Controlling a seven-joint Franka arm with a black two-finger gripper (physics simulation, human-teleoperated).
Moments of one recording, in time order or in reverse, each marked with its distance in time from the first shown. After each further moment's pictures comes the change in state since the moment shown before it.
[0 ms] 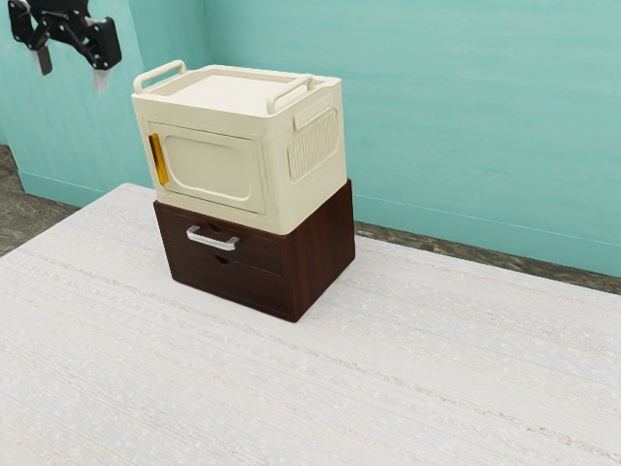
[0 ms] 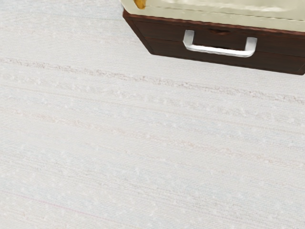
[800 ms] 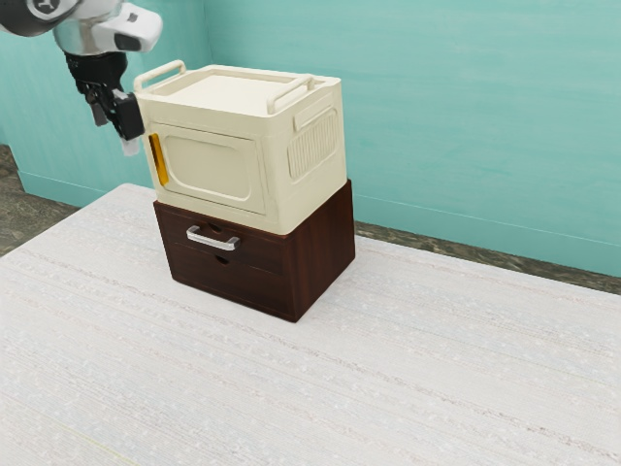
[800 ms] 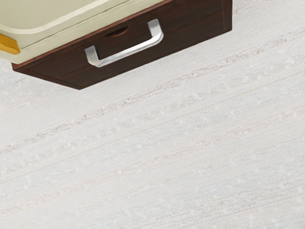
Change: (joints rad) arm 0.174 -0.178 -0.226 -0.456 -0.044 0.309 0.409
